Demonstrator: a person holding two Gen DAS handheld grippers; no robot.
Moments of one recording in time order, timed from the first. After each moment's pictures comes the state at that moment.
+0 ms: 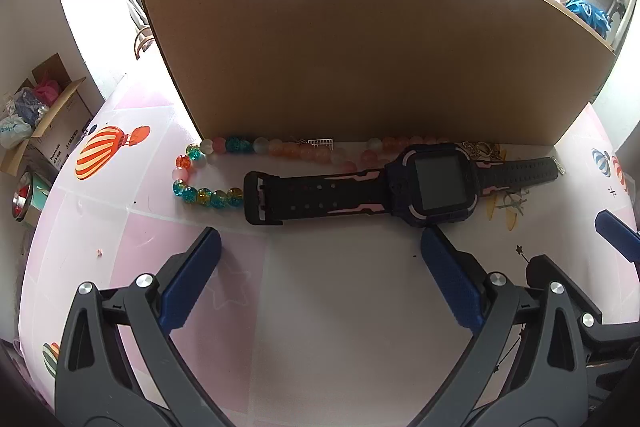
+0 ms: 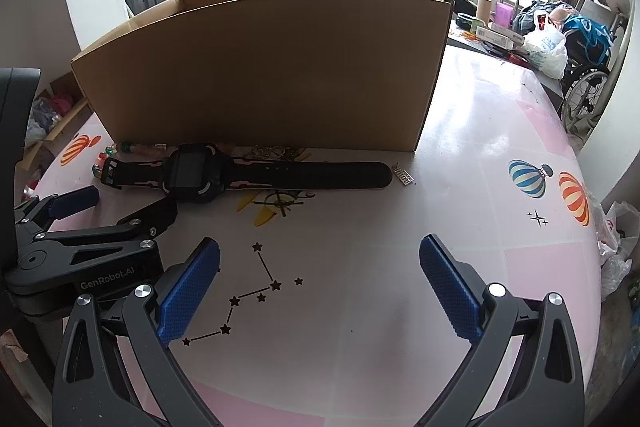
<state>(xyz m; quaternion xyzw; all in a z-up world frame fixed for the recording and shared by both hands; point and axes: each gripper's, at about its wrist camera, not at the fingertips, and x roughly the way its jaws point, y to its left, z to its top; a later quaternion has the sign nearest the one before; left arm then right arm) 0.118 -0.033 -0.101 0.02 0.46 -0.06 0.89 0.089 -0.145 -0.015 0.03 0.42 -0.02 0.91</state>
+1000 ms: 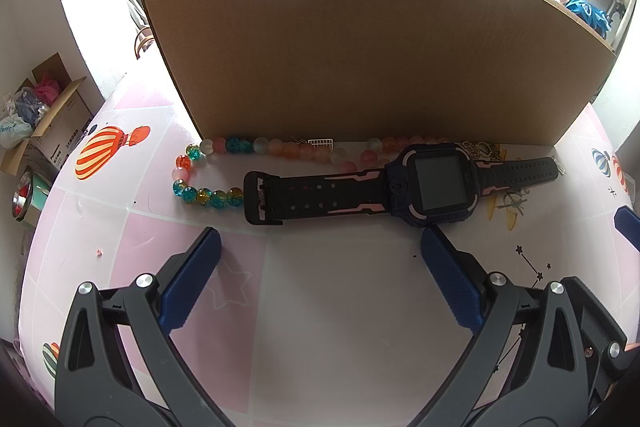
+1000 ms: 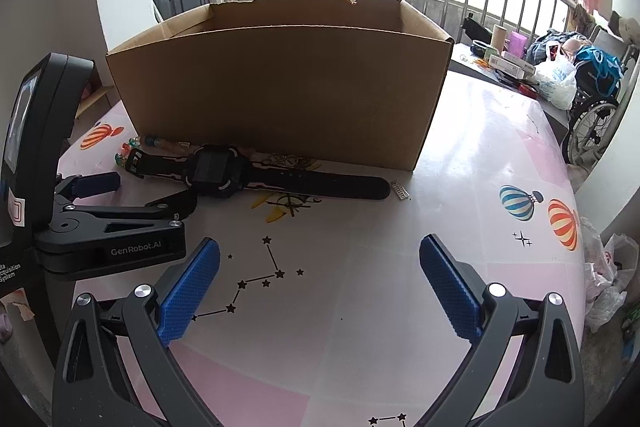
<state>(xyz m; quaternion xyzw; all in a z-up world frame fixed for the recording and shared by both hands) 0.118 -0.033 -0.101 0.02 0.45 -0.06 0.89 0.071 -0.148 -0.003 0.00 0.40 0.01 0.92</state>
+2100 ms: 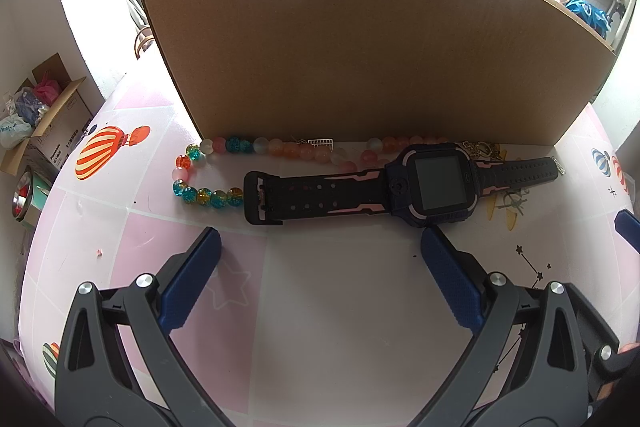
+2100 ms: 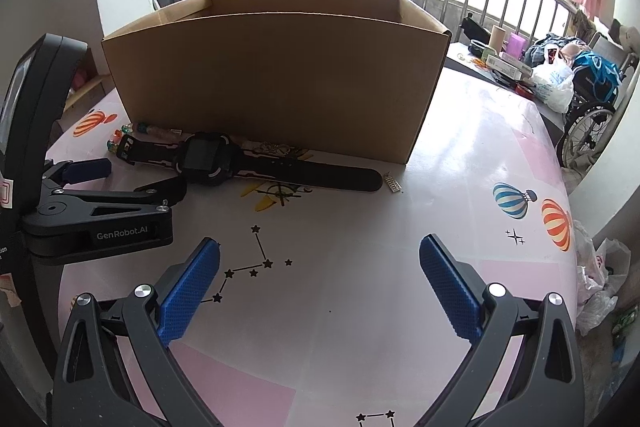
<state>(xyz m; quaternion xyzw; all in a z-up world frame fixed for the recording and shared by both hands) 0.118 -0.034 -0.101 0.02 0.45 -0.06 0.89 0.071 -0.147 -0.005 -0.03 0.41 0.01 0.91</state>
